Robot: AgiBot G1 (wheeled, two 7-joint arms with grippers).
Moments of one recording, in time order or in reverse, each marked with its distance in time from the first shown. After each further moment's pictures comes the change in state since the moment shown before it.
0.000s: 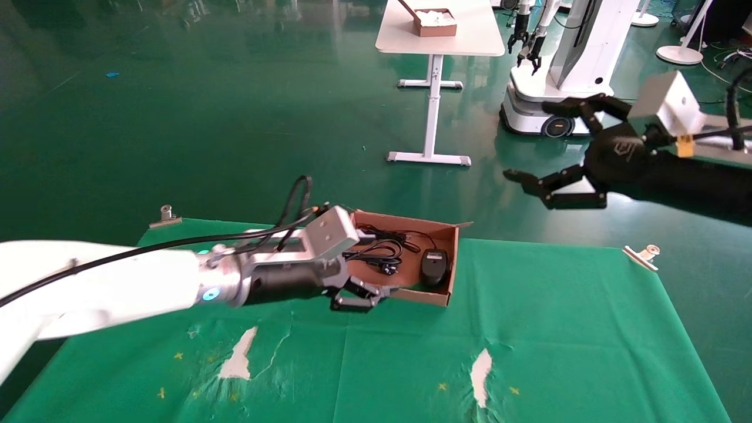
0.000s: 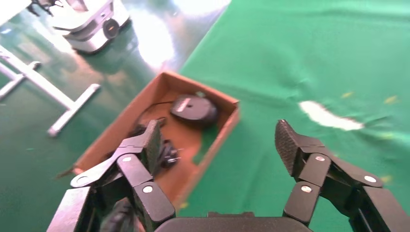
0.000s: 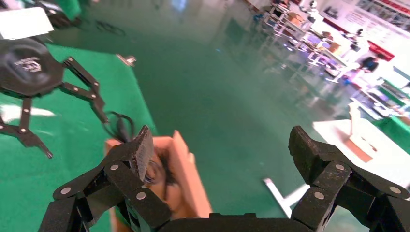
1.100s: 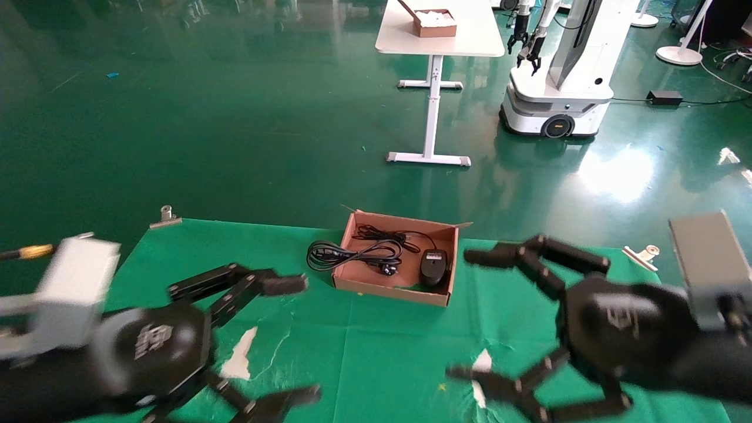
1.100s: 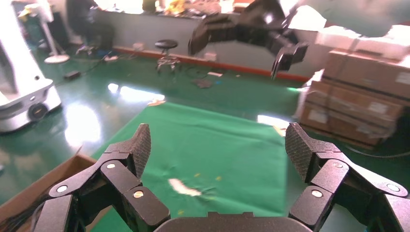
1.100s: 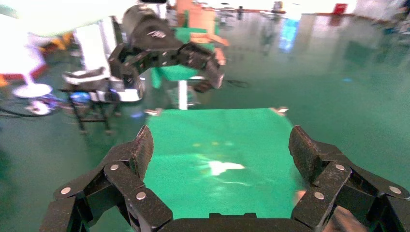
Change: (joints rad) left arm 0.380 -0.410 -0.503 -0.376 -0.475 0.493 -0.075; right arm -0.440 0.156 0.123 0.580 0.280 -0.176 0.420
